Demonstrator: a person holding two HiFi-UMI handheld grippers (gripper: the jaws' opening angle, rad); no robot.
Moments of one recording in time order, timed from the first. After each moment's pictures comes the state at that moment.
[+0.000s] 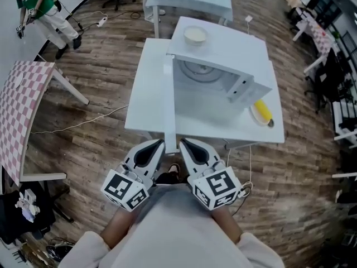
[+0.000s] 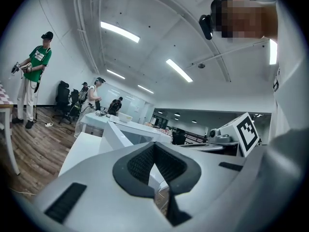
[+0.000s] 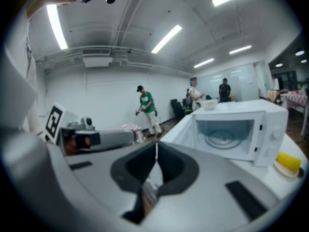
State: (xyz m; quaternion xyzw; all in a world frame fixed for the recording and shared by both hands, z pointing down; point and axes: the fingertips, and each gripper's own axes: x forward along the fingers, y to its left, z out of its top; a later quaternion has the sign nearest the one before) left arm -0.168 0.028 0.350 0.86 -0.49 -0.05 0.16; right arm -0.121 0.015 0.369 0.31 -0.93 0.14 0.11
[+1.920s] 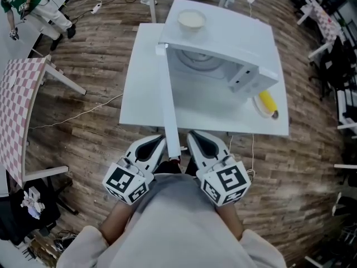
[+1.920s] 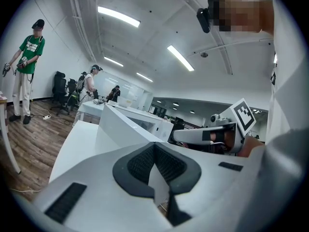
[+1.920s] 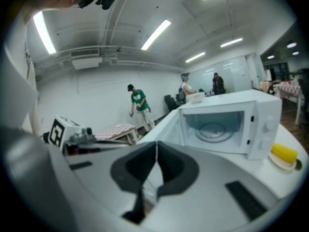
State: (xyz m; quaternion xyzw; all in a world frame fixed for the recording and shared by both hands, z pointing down) left arm -0.155 -0.004 0.399 0.86 -0.46 0.01 0.20; right arm -0.091 -0.025 0.388 0.34 -0.92 0.19 0.12
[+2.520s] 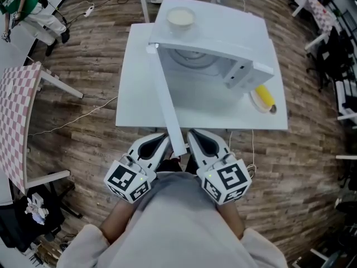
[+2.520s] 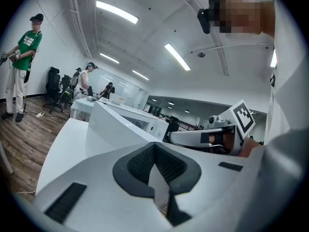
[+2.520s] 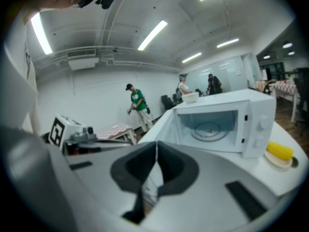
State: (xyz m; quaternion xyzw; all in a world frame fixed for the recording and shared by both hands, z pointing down) left arm -0.132 -0.015 0.398 0.88 -0.43 0.01 0.21; right arm -0.077 -0.032 0.391 0.35 -0.91 0.19 0.12
